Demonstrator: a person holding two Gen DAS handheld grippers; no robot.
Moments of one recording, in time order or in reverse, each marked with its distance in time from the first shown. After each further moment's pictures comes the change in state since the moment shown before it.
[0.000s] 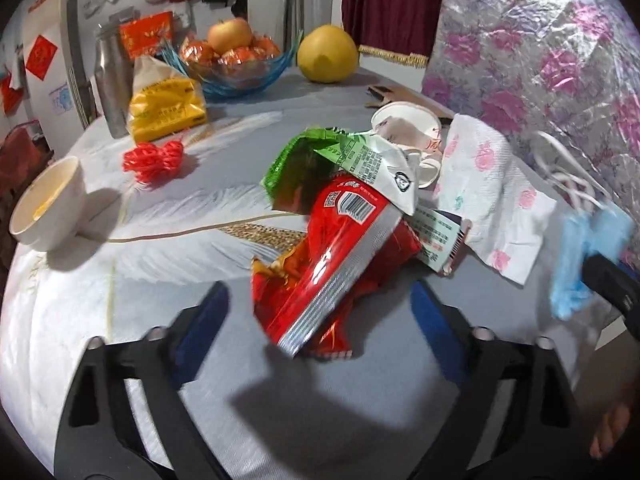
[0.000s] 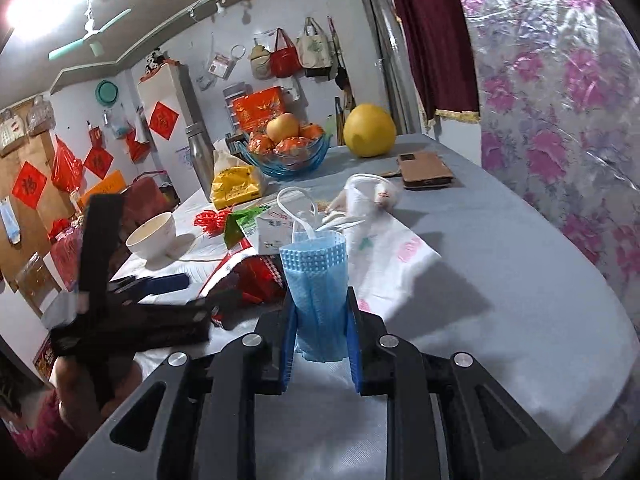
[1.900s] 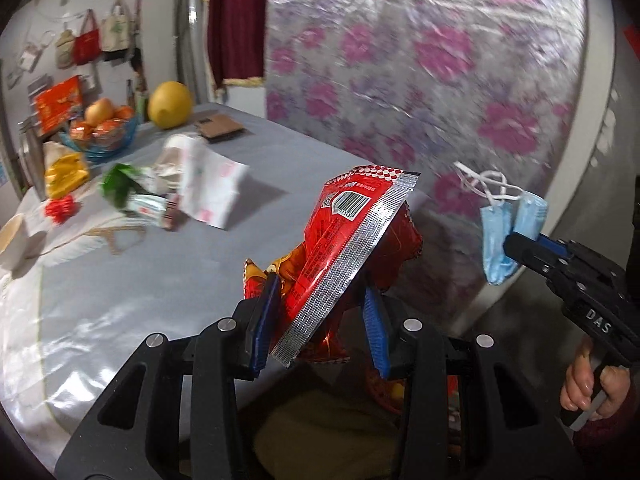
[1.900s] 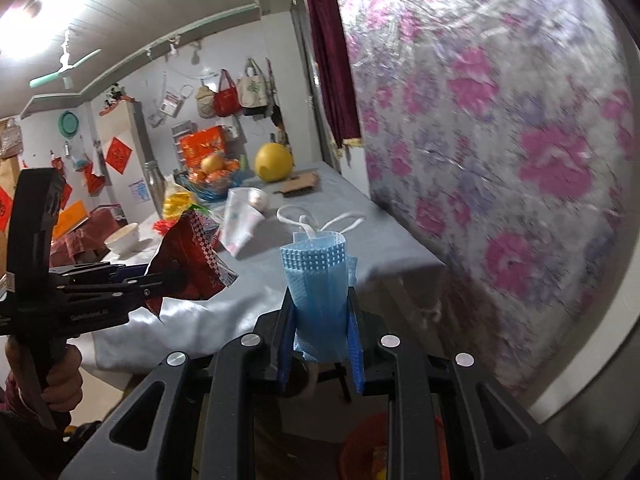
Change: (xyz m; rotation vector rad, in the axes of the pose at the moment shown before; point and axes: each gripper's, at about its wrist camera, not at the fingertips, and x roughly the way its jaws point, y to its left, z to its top) left arm -0.126 -0.209 -0.093 0.276 -0.097 -0.244; right arm -0.215 -0.111 -0.108 0.072 -0.126 -0.220
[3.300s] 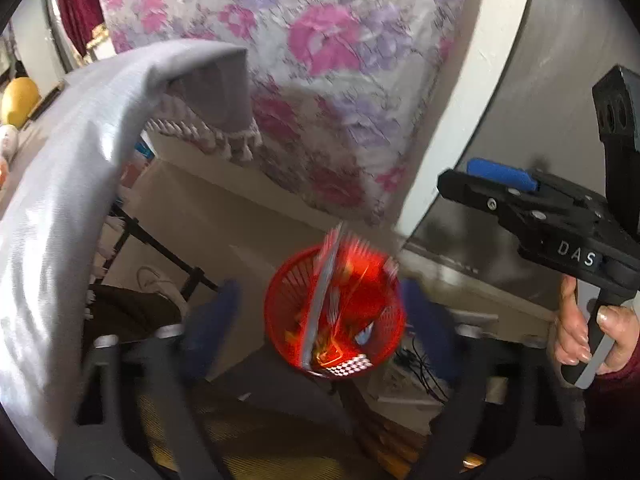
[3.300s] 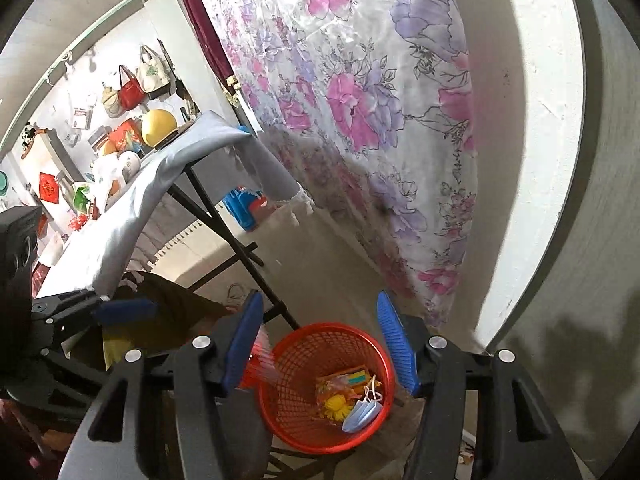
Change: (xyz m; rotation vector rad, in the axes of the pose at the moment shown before) left arm 0.134 -0.150 -0.055 0.272 0.310 -0.172; right arm 0.019 -0.149 -0.102 0.291 0.186 -0.149
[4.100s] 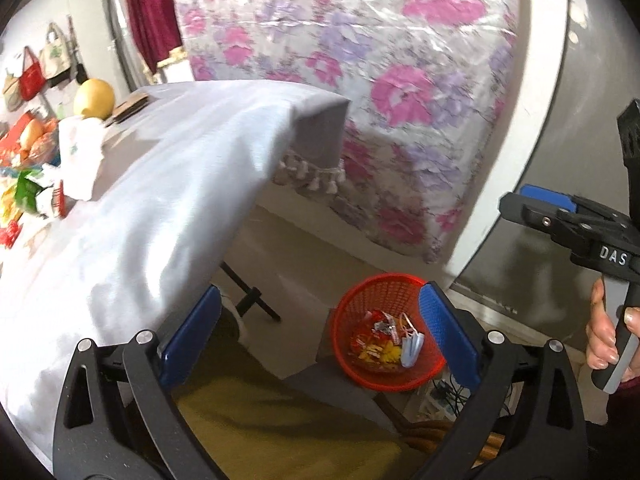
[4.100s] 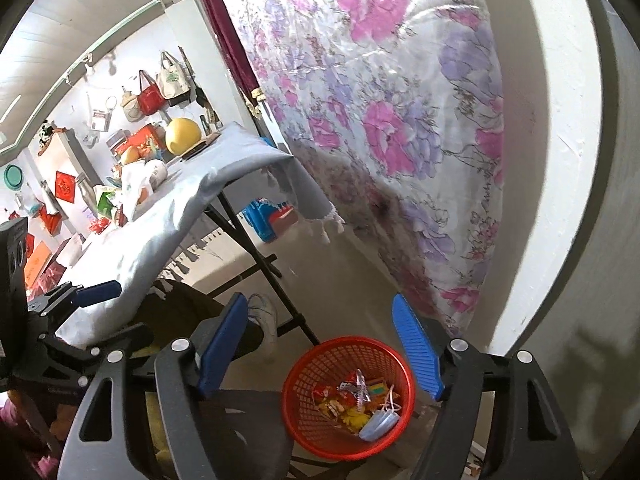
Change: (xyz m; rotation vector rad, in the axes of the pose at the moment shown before) left arm -0.059 0.046 -0.020 -0.100 -0.154 0.180; right arm -0.017 0.031 0.010 -0.041 -0.048 0.059
